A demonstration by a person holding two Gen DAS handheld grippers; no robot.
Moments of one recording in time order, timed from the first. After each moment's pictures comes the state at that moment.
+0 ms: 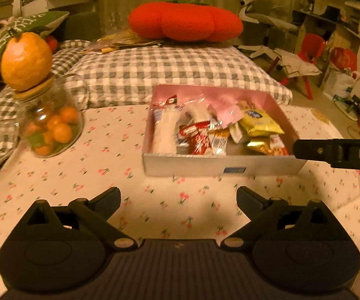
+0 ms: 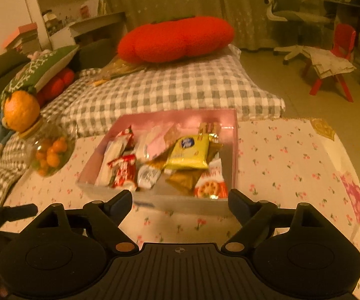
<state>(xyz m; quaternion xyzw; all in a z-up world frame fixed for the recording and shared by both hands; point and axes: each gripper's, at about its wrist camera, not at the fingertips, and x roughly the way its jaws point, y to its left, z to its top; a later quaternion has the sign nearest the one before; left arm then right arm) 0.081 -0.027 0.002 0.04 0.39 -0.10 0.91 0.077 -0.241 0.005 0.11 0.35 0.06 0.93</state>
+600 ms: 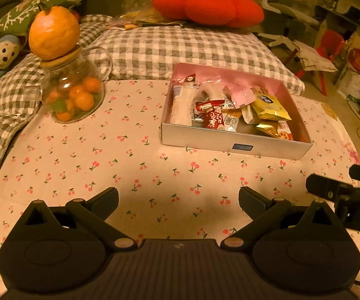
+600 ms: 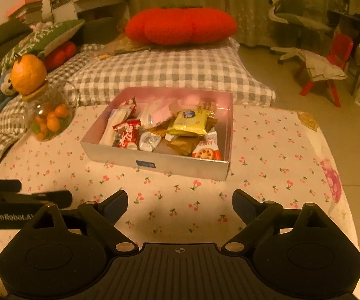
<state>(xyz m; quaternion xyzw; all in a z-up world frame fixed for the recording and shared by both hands) 0.061 -0.017 0.011 0.01 0.44 -0.05 0.90 0.034 -0.217 0.010 0.04 0.38 0.04 0.92</state>
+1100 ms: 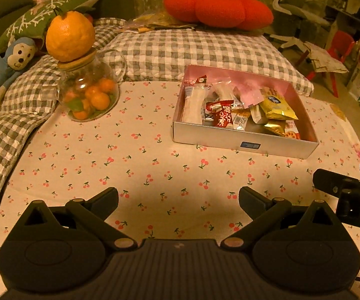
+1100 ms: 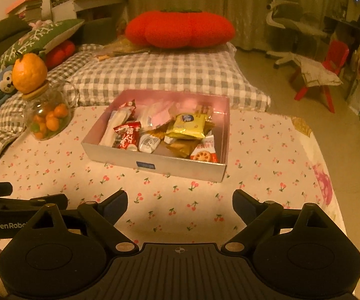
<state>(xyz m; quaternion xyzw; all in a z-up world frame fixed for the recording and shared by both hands) 0.048 -0.021 0.018 0.02 0.44 -0.02 0.90 0.027 -0.211 0.020 0.03 0.38 0.03 0.92</state>
